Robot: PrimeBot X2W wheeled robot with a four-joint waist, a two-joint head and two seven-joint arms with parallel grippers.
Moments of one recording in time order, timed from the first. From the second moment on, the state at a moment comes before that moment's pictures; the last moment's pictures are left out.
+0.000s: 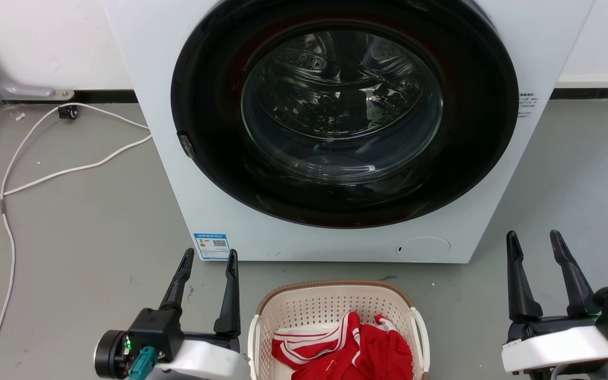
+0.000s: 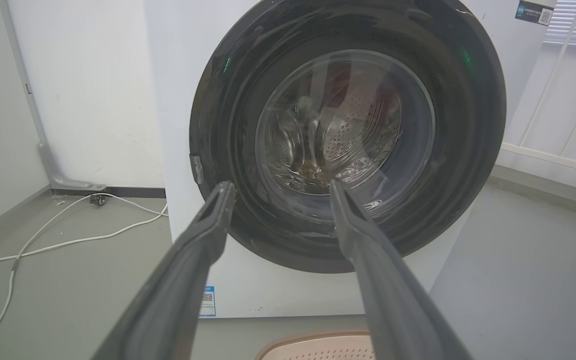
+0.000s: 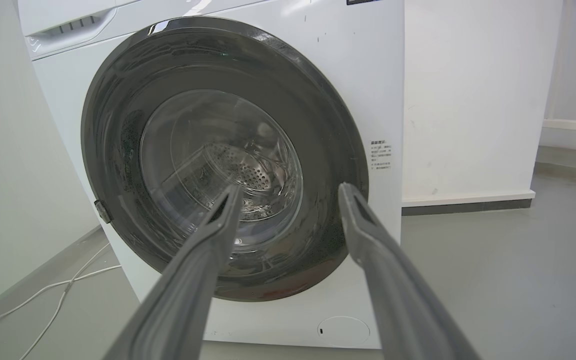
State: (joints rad) left arm 0.02 0.09 -0.22 0.00 -0.20 0.06 -0.22; right arm 0.04 -0.05 -0.02 -0.04 0.20 0.13 -0.21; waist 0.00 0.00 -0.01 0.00
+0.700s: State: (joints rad) left arm 0.04 0.06 -0.19 0.02 -0.13 0.02 -0.26; right arm 0.06 -0.05 -0.02 -0.03 0.10 0.13 -0.22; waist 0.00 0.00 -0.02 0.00
